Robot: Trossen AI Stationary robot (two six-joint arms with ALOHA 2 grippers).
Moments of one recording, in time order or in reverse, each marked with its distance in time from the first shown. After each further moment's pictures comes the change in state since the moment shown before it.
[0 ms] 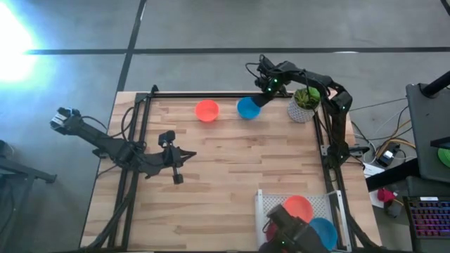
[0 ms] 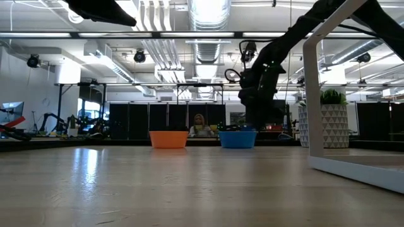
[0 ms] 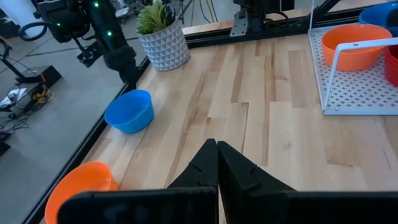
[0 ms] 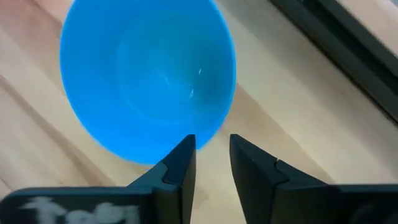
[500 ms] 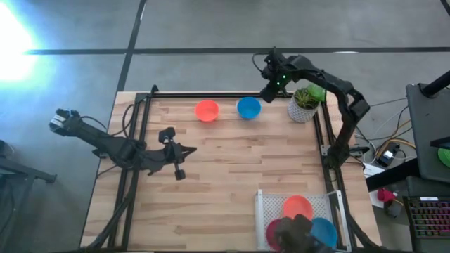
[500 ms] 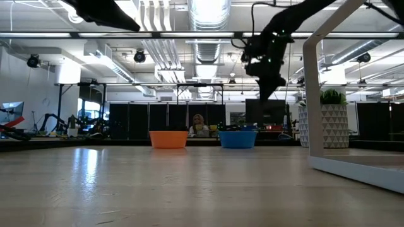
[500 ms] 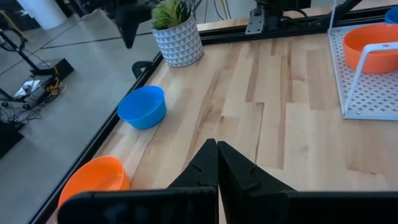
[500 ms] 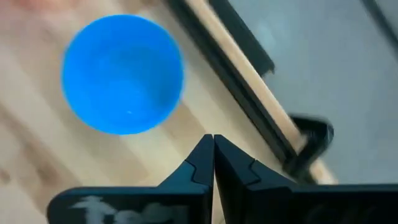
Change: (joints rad) left arm 0.051 0.000 0.000 0.000 0.000 0.001; right arm 0.054 -0.237 0.000 -0.037 0.289 -0.150
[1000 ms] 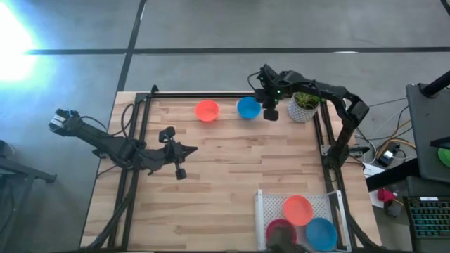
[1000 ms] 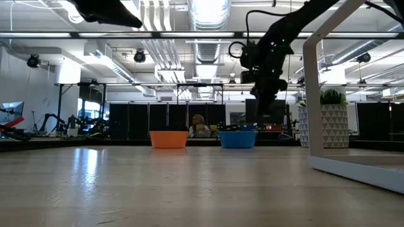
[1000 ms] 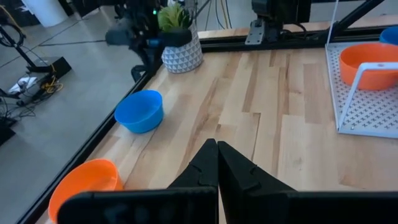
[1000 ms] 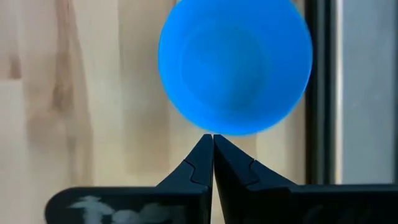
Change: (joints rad) left arm 0.005 0.000 0.000 0.038 0.001 -0.028; right arm 0.096 -0.016 -0.204 0.140 -0.114 -0.520
